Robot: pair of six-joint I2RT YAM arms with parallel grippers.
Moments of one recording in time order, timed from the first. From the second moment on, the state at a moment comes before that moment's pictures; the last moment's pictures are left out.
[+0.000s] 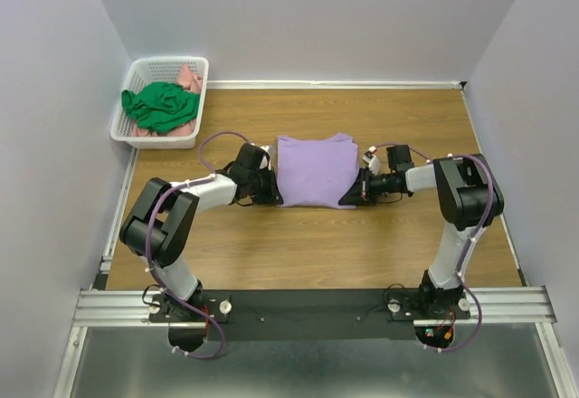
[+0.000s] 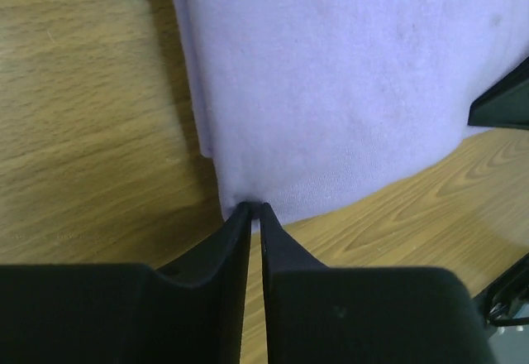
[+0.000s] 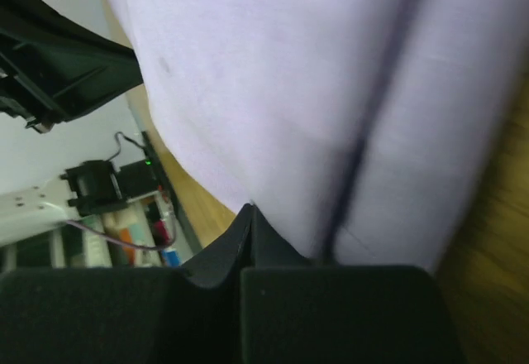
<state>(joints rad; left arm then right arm) -0.47 1.68 0.84 -0.08 0.30 -0.55 0.16 1.92 0.84 0.04 -0.96 0.48</state>
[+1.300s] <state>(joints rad) -0.44 1.12 0.74 -0.32 -0.36 -0.43 0.35 1.79 1.16 -0.45 0.02 0.62</state>
